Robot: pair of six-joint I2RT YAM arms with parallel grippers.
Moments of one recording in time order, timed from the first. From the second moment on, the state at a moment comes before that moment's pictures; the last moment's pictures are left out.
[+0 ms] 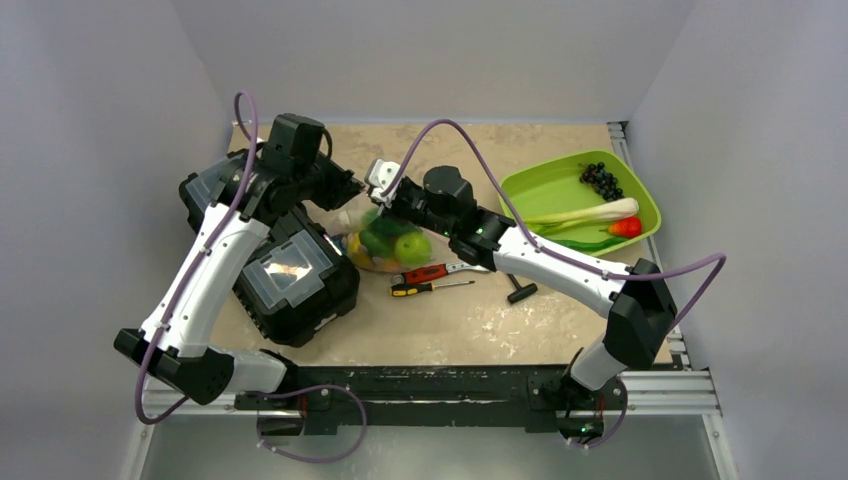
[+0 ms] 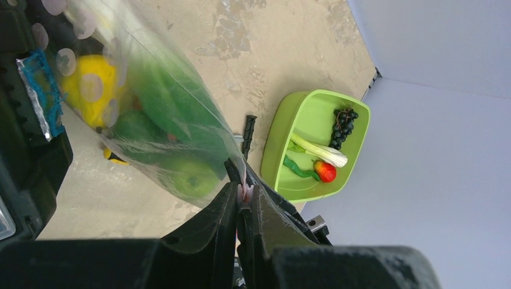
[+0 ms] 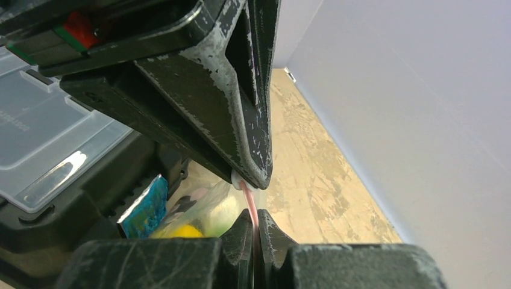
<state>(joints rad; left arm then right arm) -0.45 1.34 1.68 -1.10 -0.09 -1.27 0.92 1.58 1.31 0.15 -0.10 -0.40</state>
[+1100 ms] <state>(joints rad) -0.46 1.29 1.50 -0.98 -0.02 -1.33 0.89 1.58 1.27 0.17 -0.16 -0.40</state>
